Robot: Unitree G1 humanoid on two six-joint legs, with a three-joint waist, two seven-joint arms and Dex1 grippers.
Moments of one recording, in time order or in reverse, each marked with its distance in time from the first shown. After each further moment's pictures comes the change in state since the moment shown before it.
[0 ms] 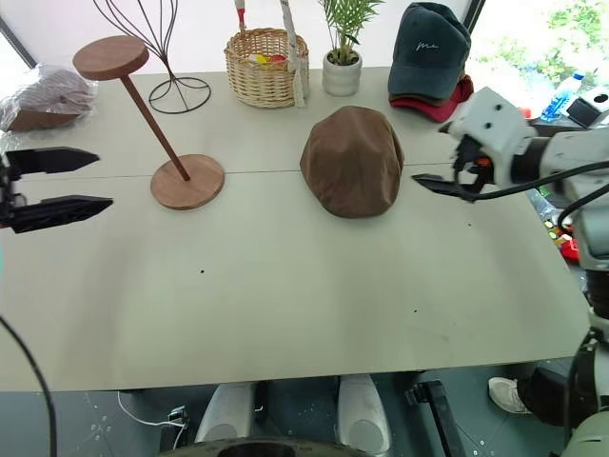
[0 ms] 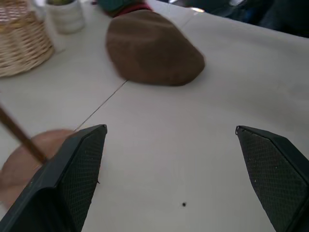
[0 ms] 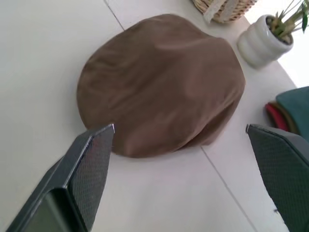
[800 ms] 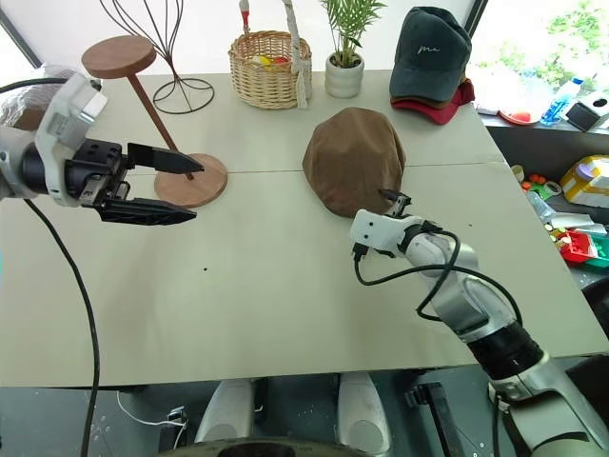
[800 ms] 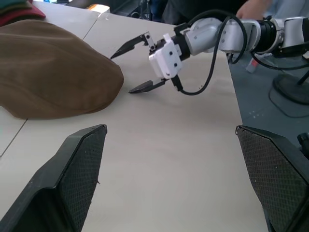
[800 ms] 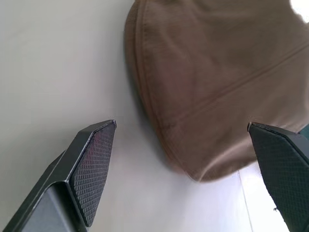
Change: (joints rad) left arm -0.401 -0.169 -0.401 0.080 0.077 0.017 -0.115; right arm 0.181 0.338 0.384 0.125 -0.642 -0.287 -0.534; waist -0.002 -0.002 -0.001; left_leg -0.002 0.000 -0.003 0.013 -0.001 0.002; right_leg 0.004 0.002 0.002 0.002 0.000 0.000
